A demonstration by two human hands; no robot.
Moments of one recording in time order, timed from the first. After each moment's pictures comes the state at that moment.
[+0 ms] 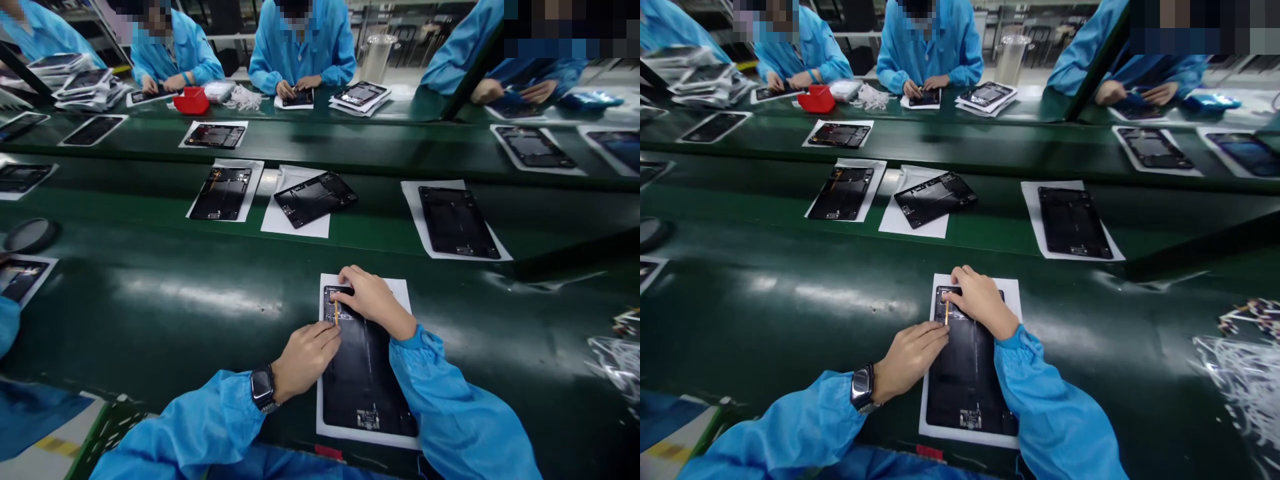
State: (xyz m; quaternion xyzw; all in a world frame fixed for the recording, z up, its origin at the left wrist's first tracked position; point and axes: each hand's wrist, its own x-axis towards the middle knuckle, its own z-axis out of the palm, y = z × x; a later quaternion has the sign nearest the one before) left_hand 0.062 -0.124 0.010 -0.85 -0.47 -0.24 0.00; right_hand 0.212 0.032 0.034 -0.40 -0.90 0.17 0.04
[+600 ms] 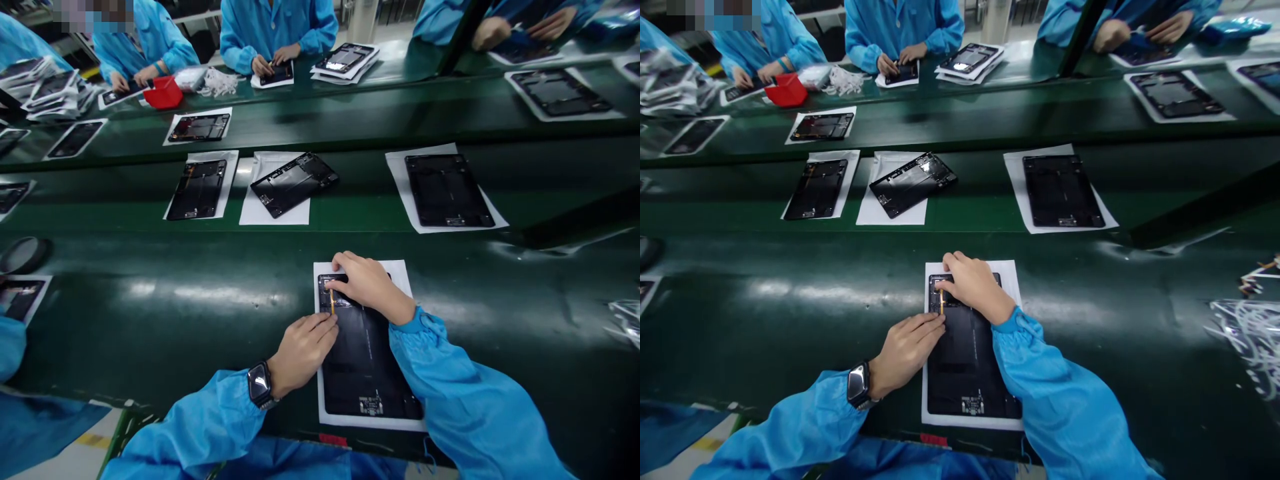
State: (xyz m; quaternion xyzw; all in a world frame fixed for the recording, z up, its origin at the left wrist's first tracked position) left_hand 0.063 -0.122 0.013 -0.86 -0.46 -0.23 0.01; right_hand 0.214 0.033 0.028 -0.40 -0.90 0.15 0.05
